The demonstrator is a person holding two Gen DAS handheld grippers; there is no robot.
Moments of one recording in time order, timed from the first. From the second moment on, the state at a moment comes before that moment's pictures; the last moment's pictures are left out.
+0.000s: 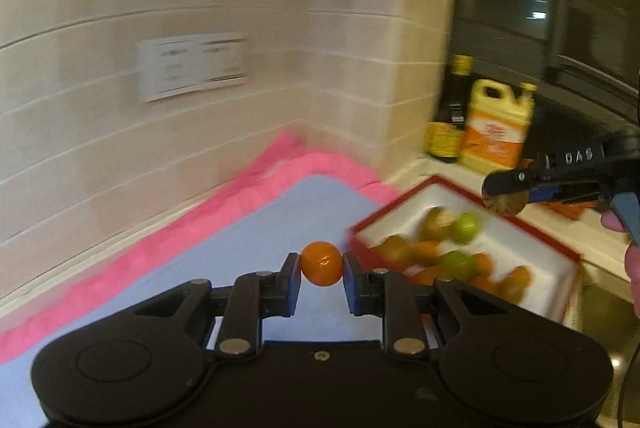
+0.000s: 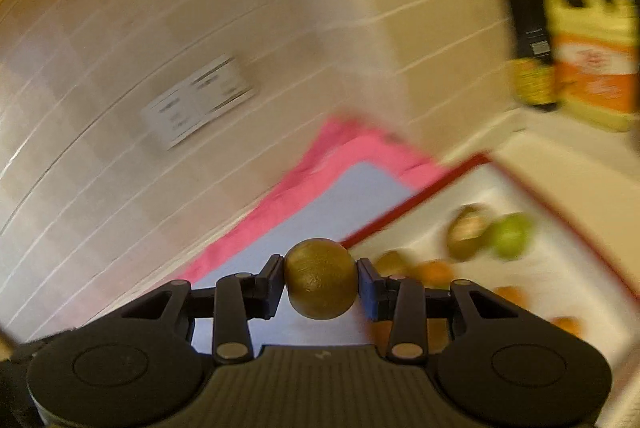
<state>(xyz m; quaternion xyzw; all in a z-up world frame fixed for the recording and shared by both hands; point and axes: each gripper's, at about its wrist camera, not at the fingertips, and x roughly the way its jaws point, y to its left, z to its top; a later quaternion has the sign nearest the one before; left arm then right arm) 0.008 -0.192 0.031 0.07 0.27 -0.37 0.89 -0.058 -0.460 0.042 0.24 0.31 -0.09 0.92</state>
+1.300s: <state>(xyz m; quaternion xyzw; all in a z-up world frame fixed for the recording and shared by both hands) 0.019 -0.390 -0.076 0.16 0.42 -0.50 0.74 -0.071 -0.513 -0.062 0.04 0.54 -0.15 0.82</state>
